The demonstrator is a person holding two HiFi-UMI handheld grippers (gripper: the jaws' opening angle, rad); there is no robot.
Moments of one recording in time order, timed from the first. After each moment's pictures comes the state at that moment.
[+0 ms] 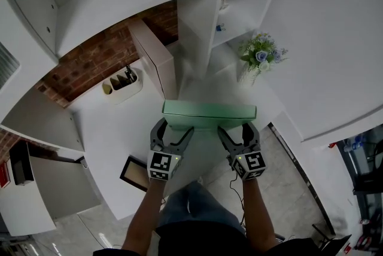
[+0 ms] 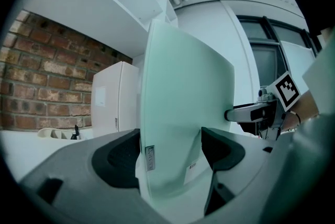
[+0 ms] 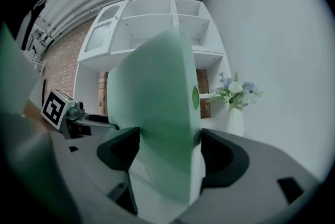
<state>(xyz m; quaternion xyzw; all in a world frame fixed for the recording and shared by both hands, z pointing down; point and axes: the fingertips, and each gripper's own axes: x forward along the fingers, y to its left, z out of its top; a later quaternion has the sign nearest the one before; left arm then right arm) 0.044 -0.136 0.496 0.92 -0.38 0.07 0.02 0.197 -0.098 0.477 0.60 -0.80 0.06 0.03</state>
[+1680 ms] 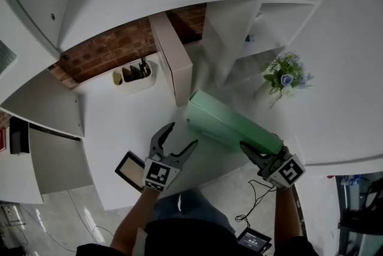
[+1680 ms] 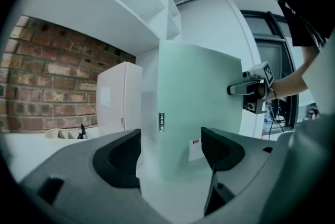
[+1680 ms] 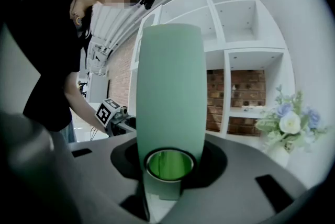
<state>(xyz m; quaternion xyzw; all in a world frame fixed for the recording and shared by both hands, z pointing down) 0.039 -0.139 0.489 0.91 -0.40 0.10 0.03 0.190 -0.108 0.415 0.30 -0.95 -0.01 0.08</state>
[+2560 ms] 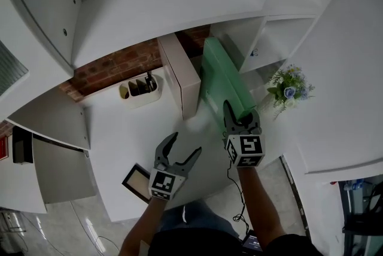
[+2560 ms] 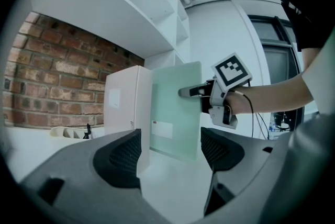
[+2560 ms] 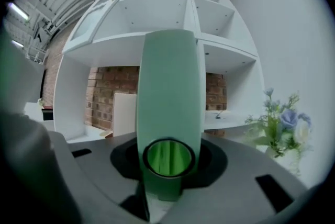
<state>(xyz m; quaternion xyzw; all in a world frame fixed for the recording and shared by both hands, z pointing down) 0.024 -0.153 0.479 0.90 -0.42 0.07 0.05 0.151 -0.259 0.409 0.59 -0.81 0.01 0.06</state>
